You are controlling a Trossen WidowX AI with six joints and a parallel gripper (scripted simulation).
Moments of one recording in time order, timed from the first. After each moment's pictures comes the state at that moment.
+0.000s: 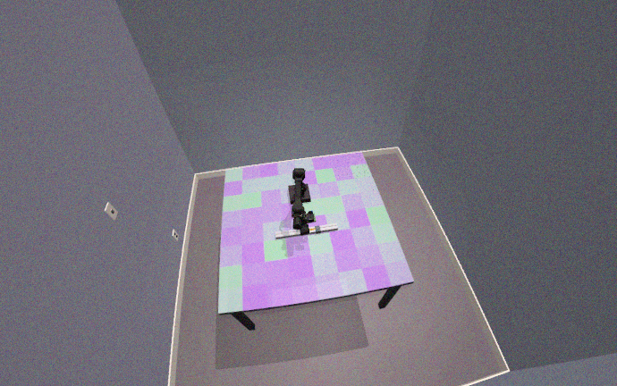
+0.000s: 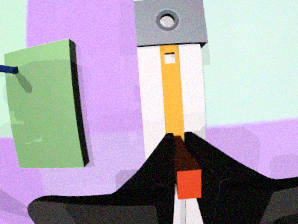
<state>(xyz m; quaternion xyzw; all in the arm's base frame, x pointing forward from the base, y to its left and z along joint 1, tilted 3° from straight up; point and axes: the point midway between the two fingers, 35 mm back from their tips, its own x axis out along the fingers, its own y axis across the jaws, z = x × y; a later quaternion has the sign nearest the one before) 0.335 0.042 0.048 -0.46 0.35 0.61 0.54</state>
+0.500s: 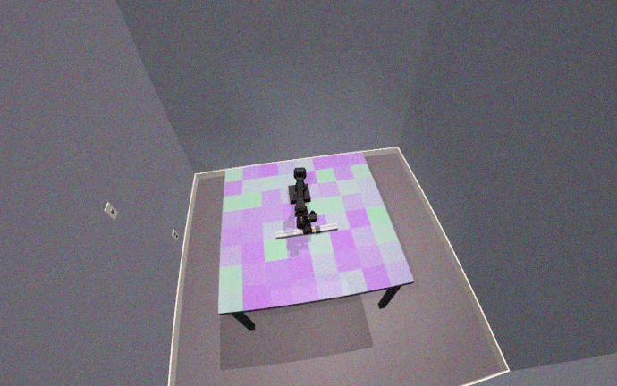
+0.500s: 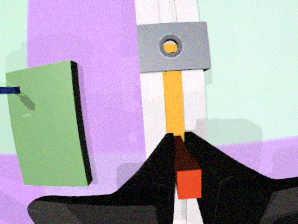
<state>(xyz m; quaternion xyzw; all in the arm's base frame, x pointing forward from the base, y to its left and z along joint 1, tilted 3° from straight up) 0.332 0.061 0.048 -0.46 0.35 0.61 0.54</state>
